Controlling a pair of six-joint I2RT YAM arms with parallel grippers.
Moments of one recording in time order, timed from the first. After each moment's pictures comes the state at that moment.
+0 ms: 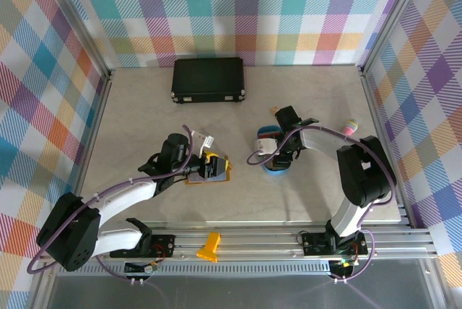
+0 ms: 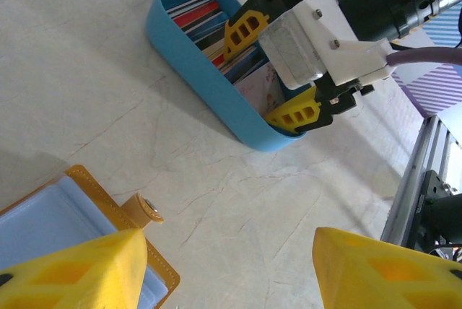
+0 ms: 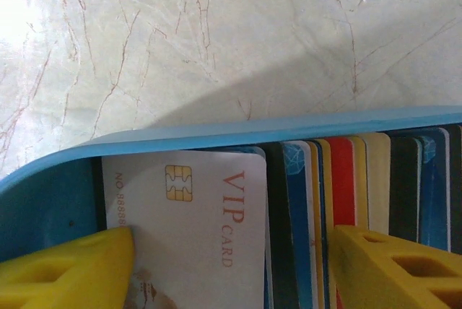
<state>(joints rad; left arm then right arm) -0.57 1.20 0.53 0.13 0.48 -0.35 0.43 1.71 1.03 -0.60 -0.24 -1.27</state>
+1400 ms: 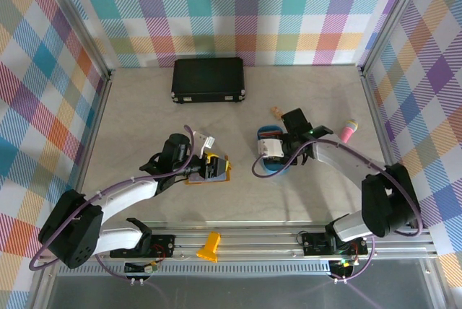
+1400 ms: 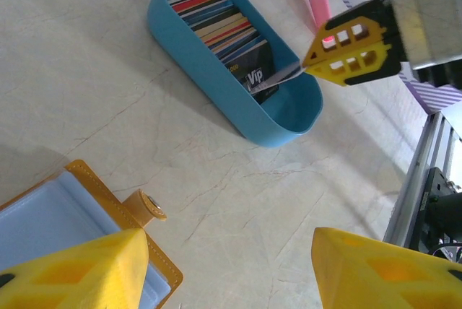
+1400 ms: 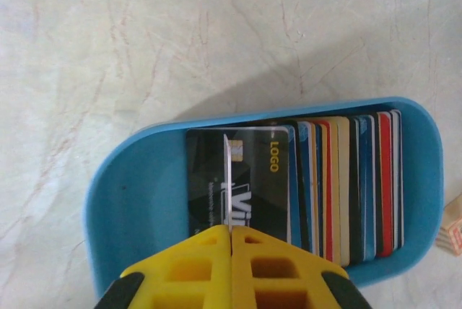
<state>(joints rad) -0.57 1.22 0.53 0.14 0.48 -0.34 0.46 1.42 0.93 -0.63 -0.20 -1.20</state>
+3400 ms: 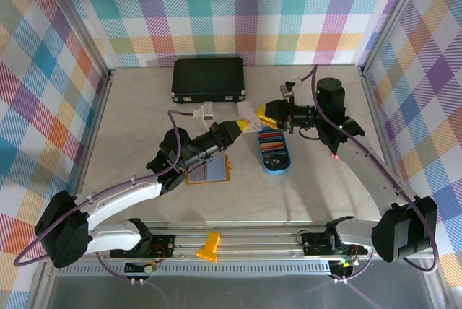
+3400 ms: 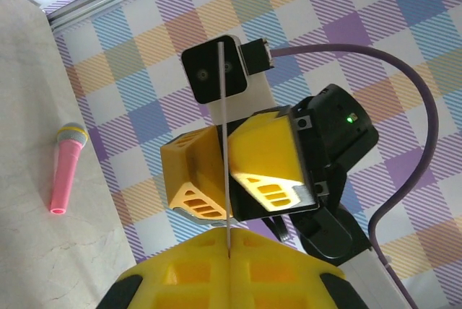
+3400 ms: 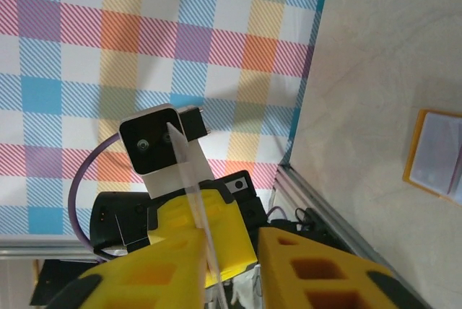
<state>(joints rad) -0.80 1.19 0.72 0.62 0.27 -1.20 0.32 1.25 1.06 -0.13 -1.07 1.03</state>
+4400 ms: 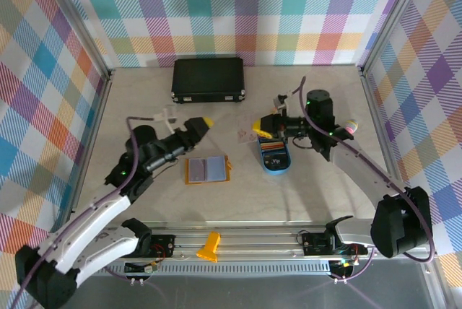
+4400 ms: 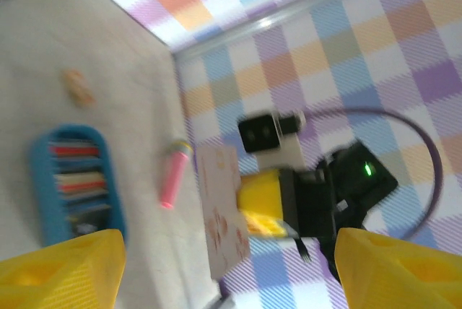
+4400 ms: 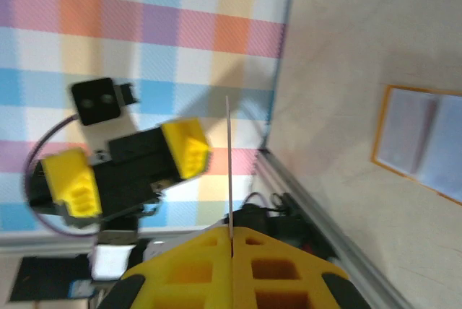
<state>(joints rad) -0.49 0.83 0.71 -0.01 0.33 -1.11 0.40 1.28 0.92 -0.04 -1.01 0.99</state>
